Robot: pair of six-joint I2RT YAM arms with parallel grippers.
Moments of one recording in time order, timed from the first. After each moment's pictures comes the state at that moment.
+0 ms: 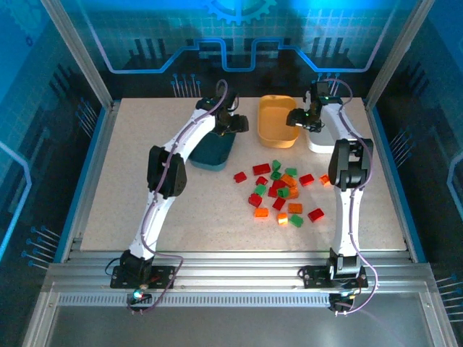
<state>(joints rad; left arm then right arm) -0.39 2.49 2.42 -0.96 0.11 -0.50 0.03 2.39 2.16 -0.86 -0.18 0.23</state>
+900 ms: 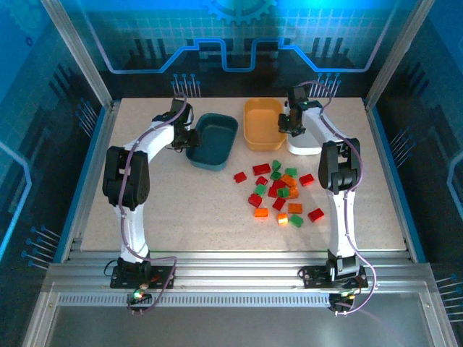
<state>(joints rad) -0.16 2.07 1.62 -0.65 0.03 -0.35 0.17 2.36 2.07 -0.80 -0.05 0.28</state>
